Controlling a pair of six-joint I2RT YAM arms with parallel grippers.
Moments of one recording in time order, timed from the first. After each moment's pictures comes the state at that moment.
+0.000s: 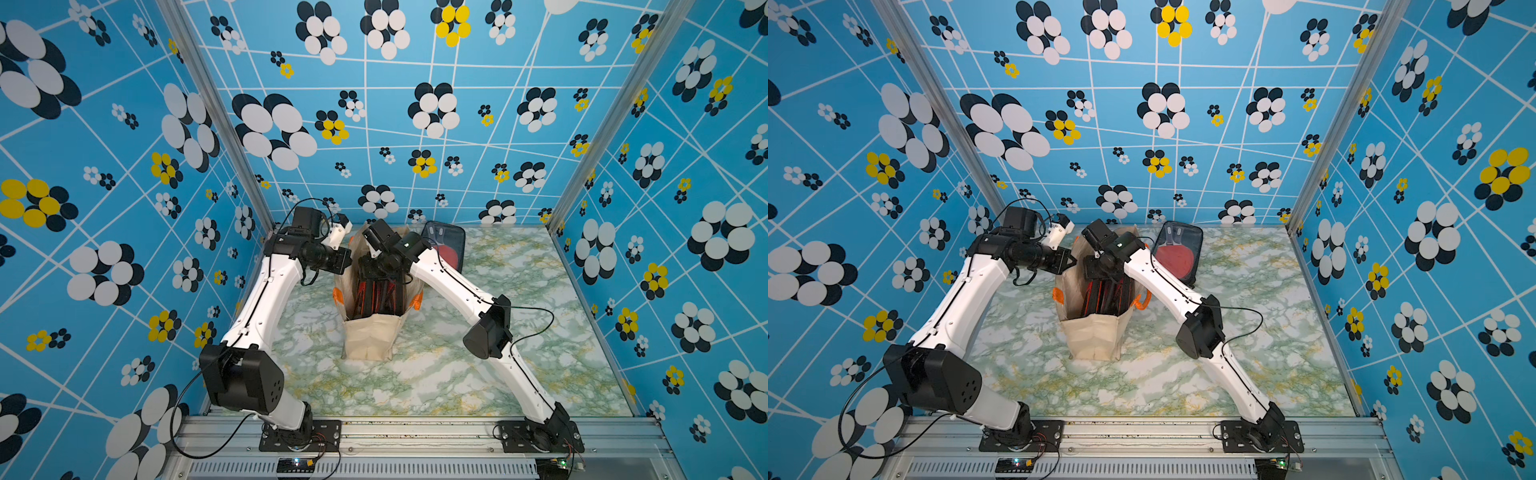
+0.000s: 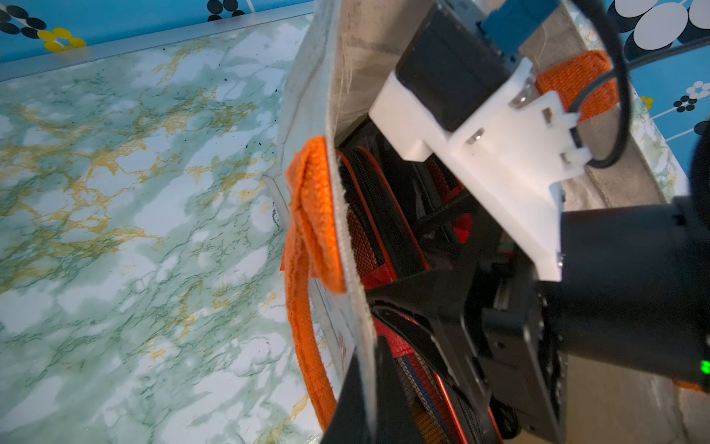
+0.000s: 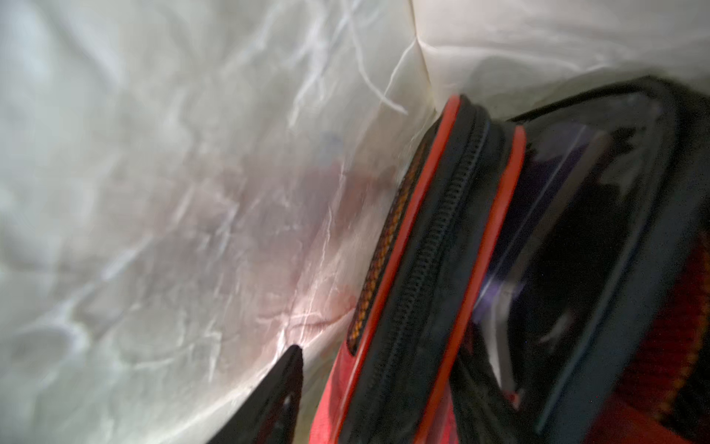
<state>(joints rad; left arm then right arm) -0.12 1.54 1.56 -0.96 0.42 0.15 0.84 2.48 2.66 -1.15 -0.09 0.59</state>
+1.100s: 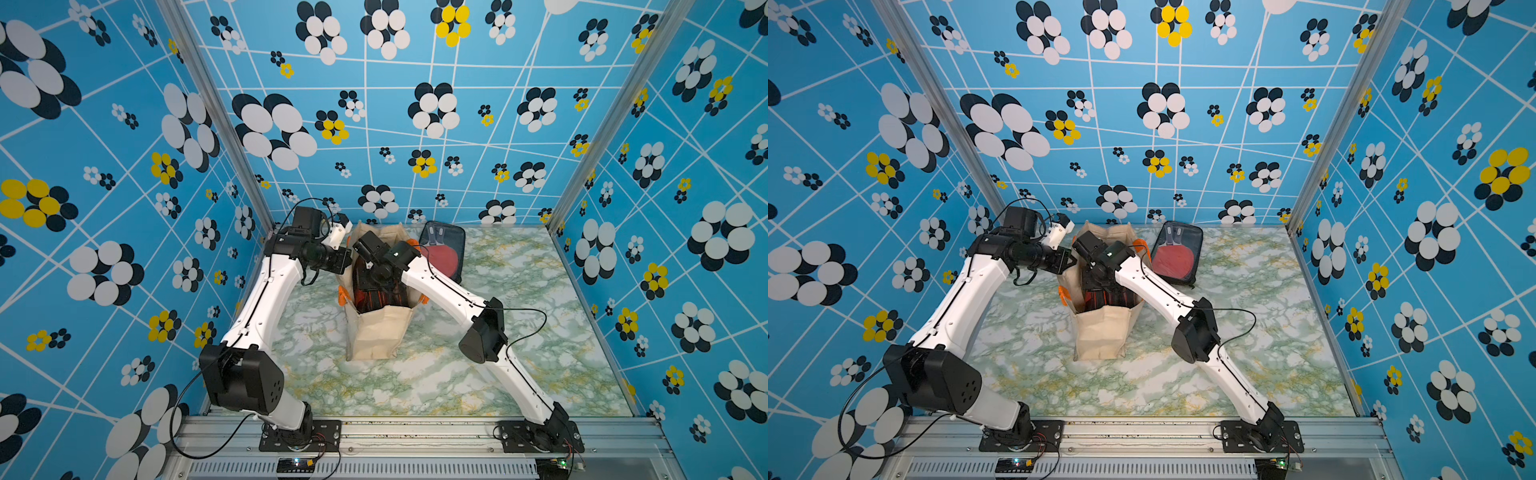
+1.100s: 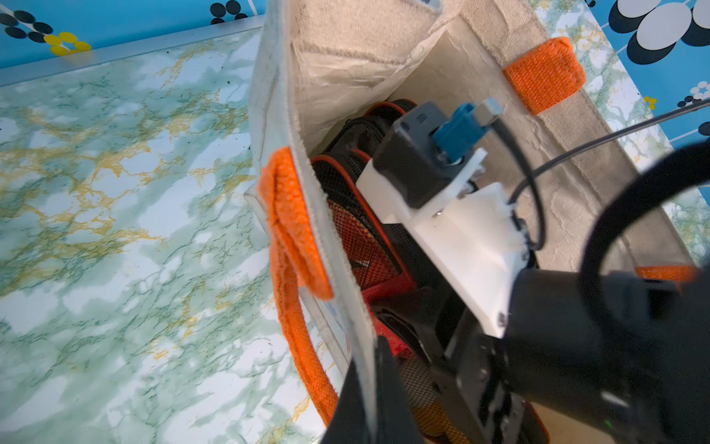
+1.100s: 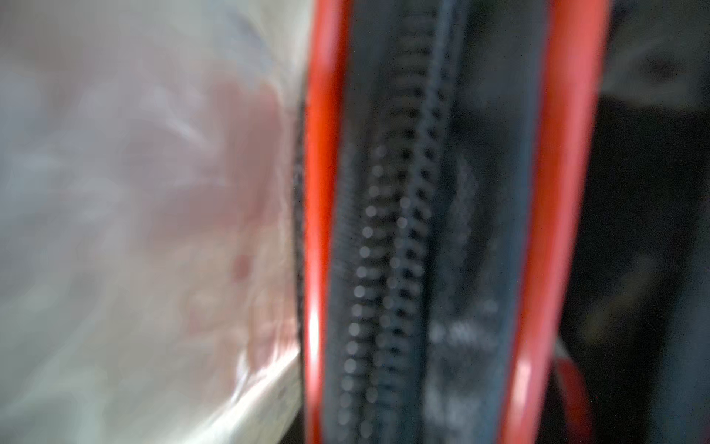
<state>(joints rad) -0.12 1.54 1.56 -0.95 0.41 0.15 0.89 2.48 2.64 -1.18 0.02 0.64</state>
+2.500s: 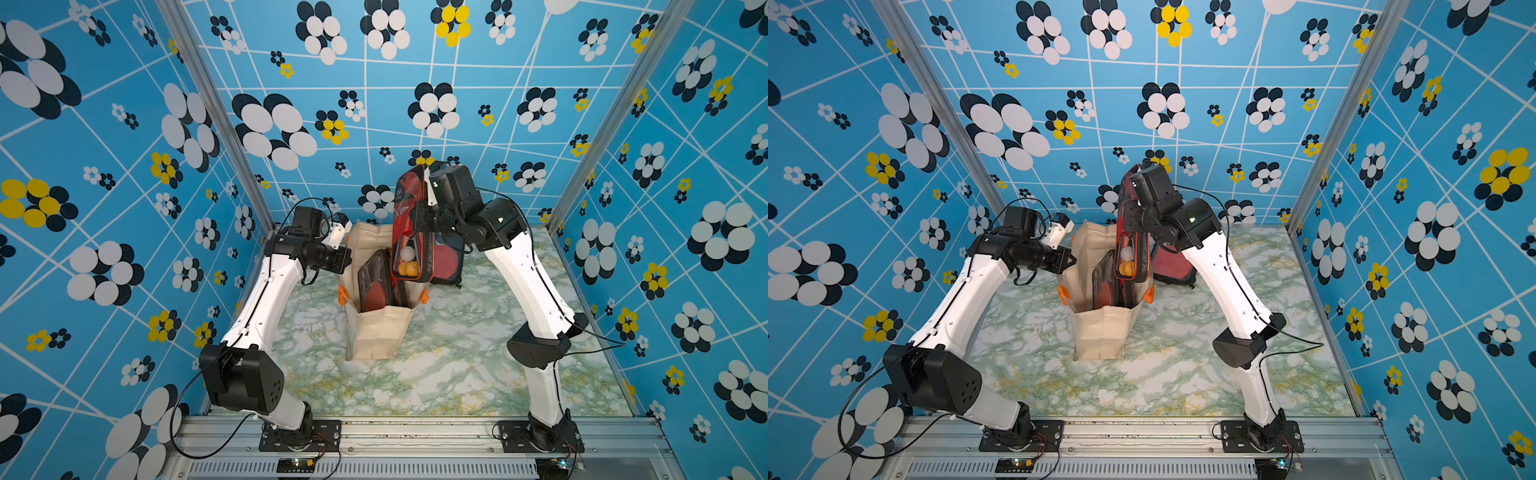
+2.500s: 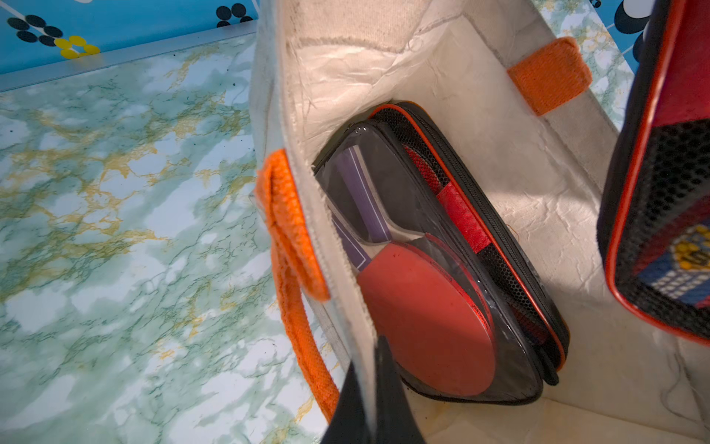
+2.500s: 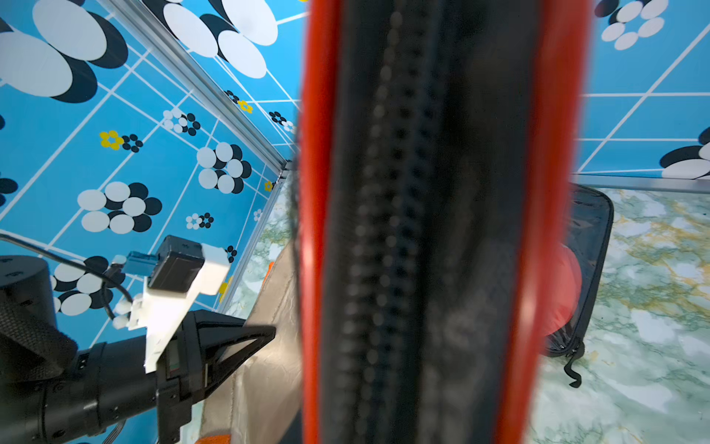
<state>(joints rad) -0.12 1.54 1.56 -0.95 0.40 0.15 0.73 2.08 2.75 -1.24 0.21 0.48</state>
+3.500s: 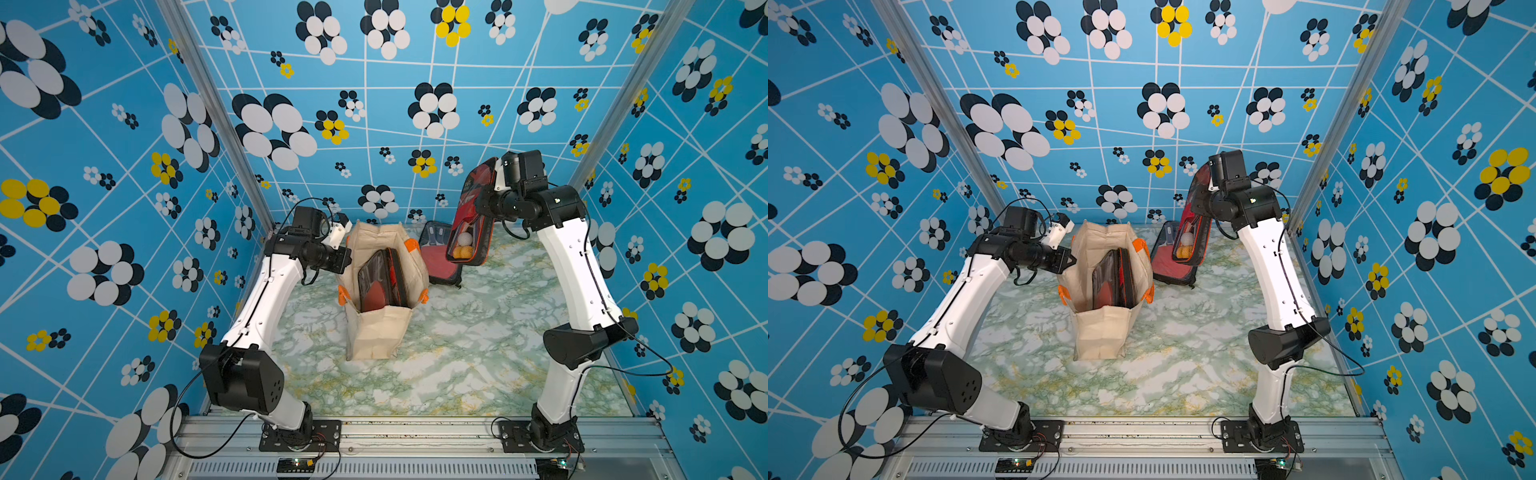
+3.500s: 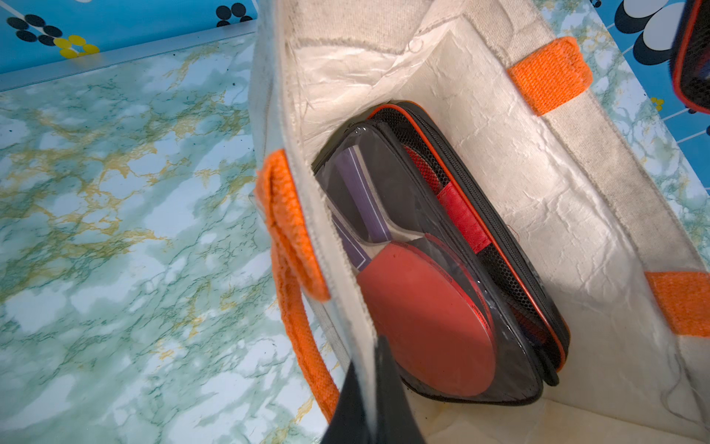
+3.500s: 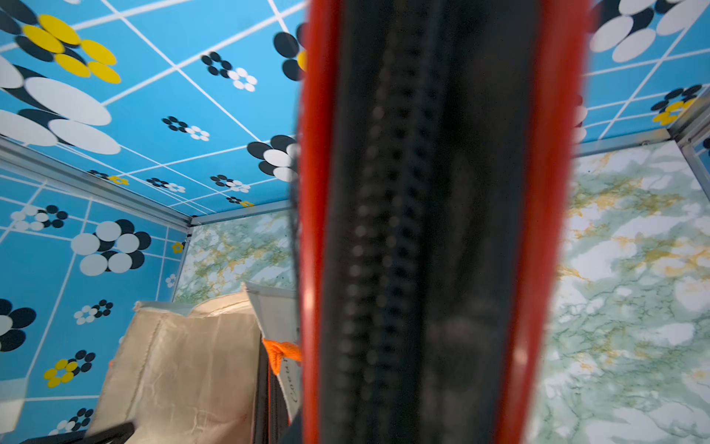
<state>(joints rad) -0.12 1.54 1.56 -0.95 0.40 0.15 0.33 1.90 2.43 -1.18 0.07 0.44</state>
